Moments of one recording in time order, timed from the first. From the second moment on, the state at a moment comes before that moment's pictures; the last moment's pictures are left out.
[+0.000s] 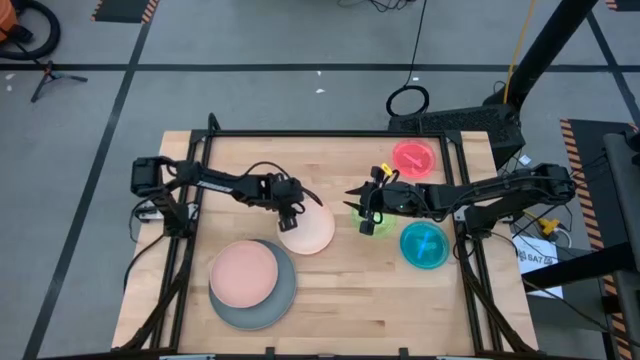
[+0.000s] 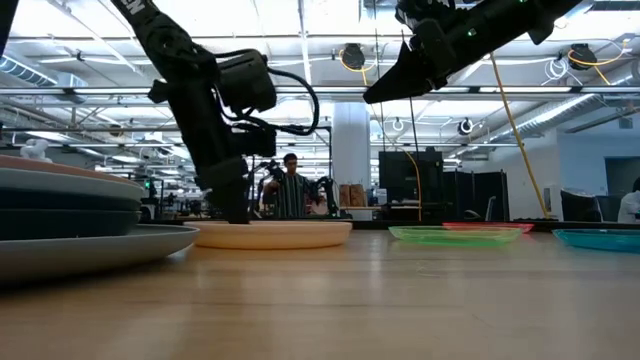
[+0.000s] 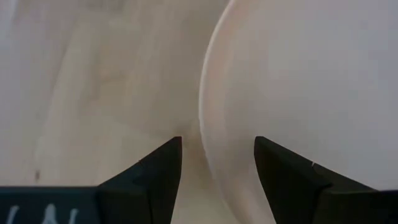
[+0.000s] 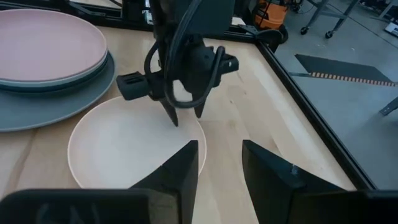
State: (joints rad) left arm 0.17 1.70 0.86 -0.28 -0.13 -0.06; right arm 0.03 1.28 0.71 0.12 0.31 -0.08
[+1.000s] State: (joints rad) left arm 0.18 1.40 0.86 -0.31 -0.20 -0.28; right arm 0.03 1.28 0.71 0.10 0.31 -0.07
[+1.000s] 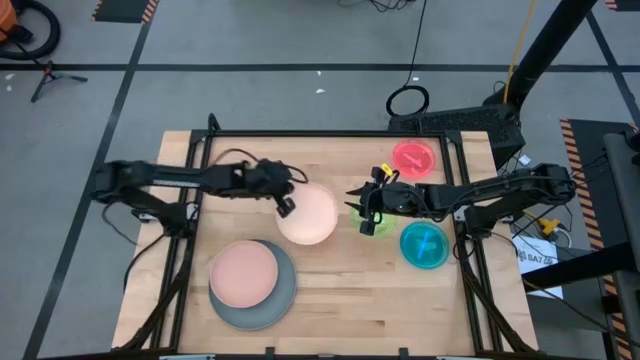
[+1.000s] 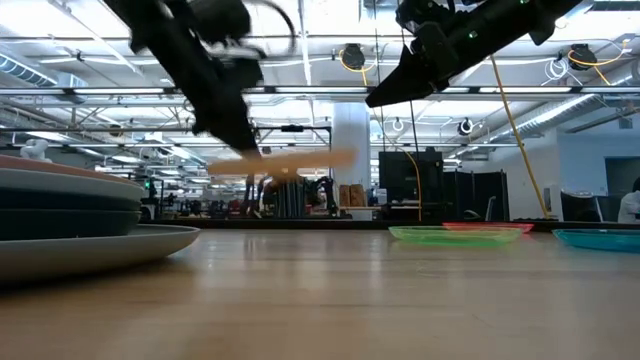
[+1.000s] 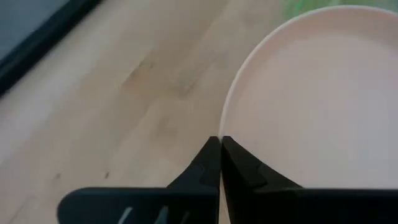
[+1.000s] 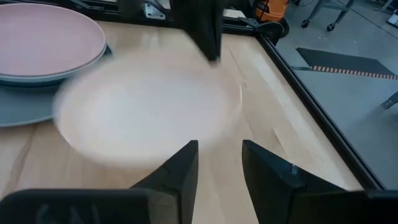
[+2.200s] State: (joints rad) left arm -0.39 1.11 0.86 -1.15 -0.18 -0.90; right arm 0.03 1.29 0.71 0.11 0.31 0.02
